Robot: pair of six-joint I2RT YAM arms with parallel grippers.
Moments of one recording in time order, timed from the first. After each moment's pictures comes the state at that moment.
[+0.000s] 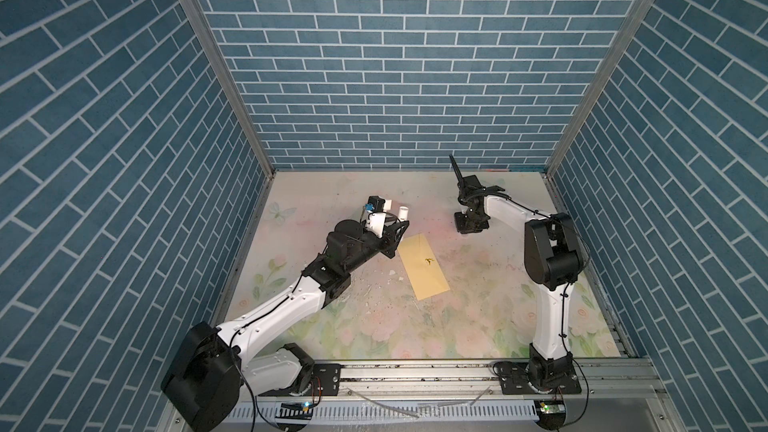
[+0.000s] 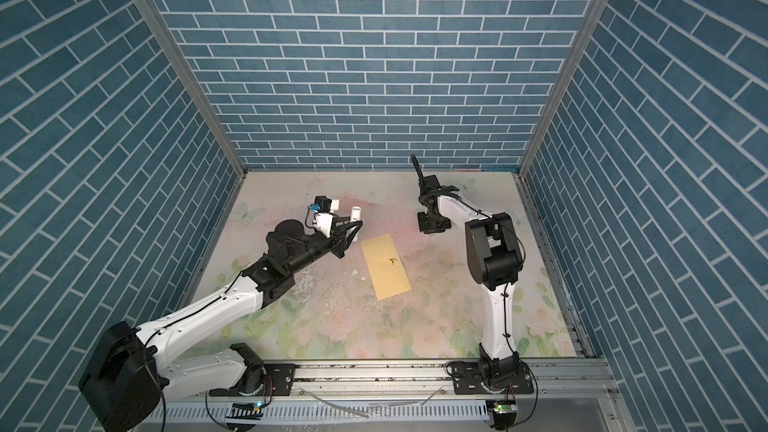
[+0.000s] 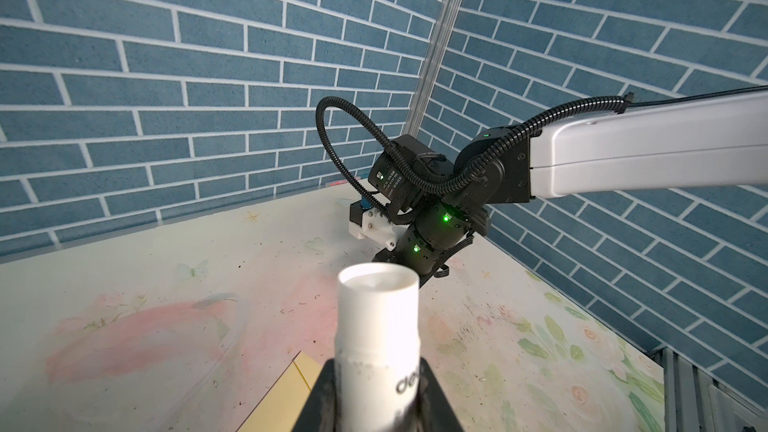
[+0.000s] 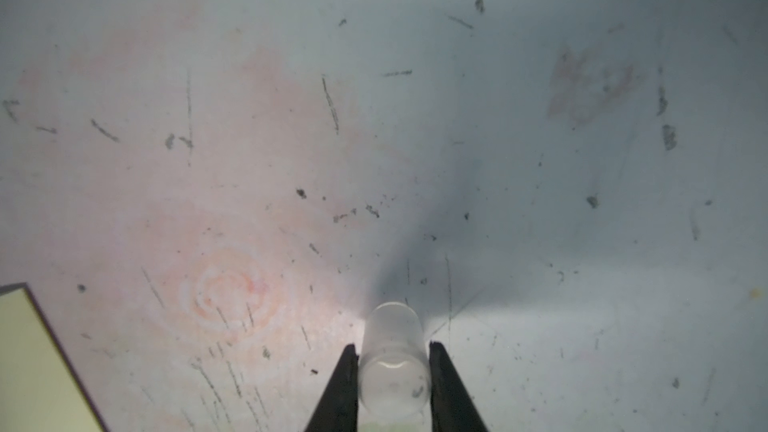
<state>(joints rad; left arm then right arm) -0.64 1.17 0.71 0.34 0.18 -0.25 0.38 2.11 1.61 -0.81 0.05 0.18</state>
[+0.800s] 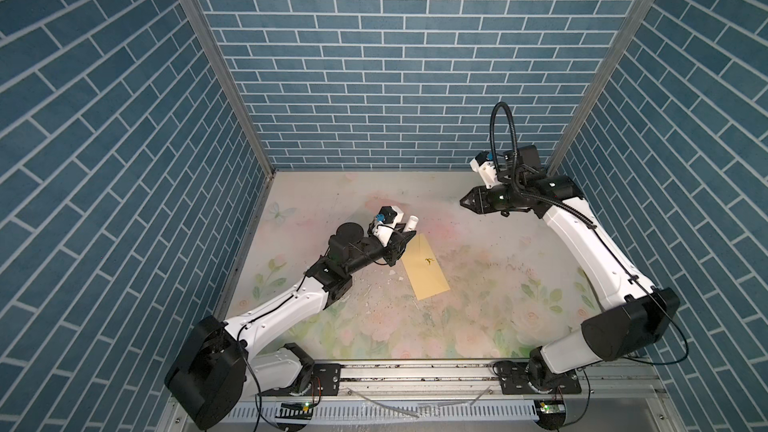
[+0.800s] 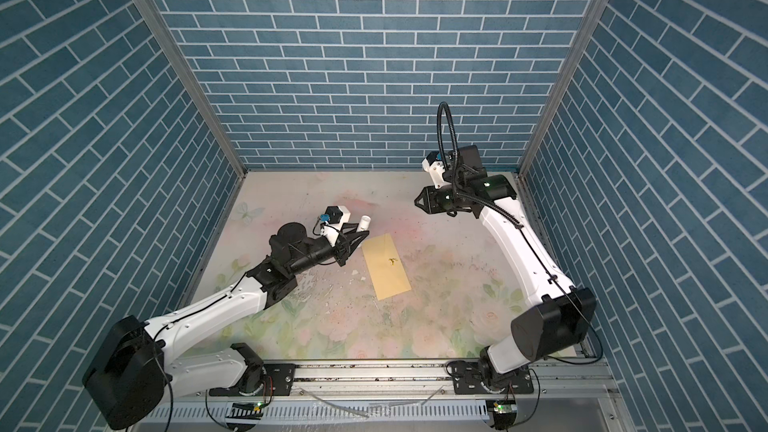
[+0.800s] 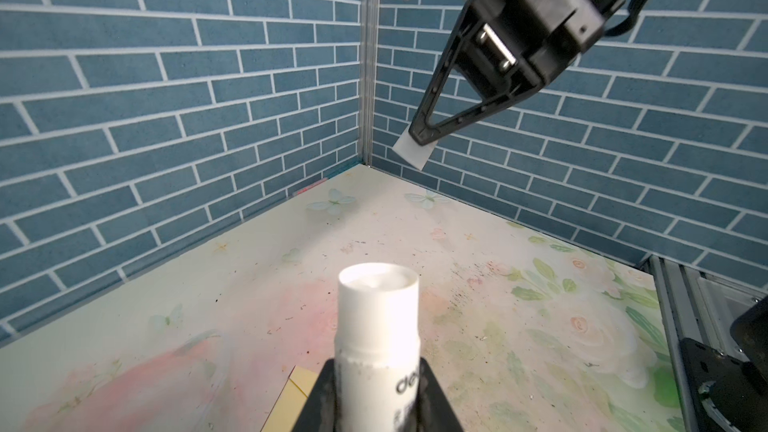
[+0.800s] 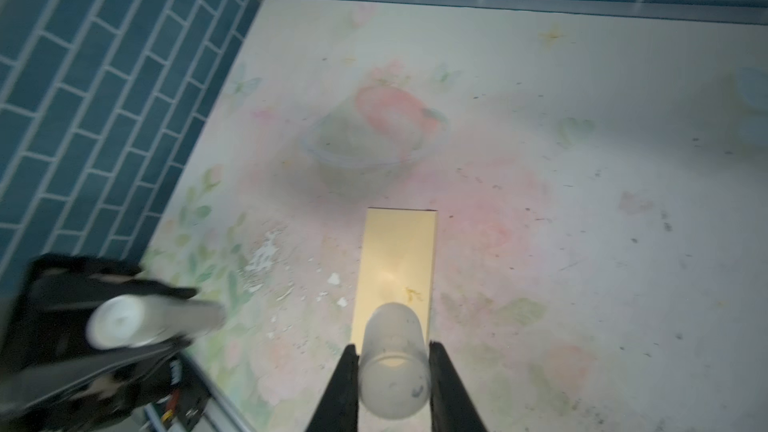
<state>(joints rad) -0.64 1.20 0.67 0.42 0.36 0.00 0.38 1.49 1.63 -0.98 -0.49 0.11</state>
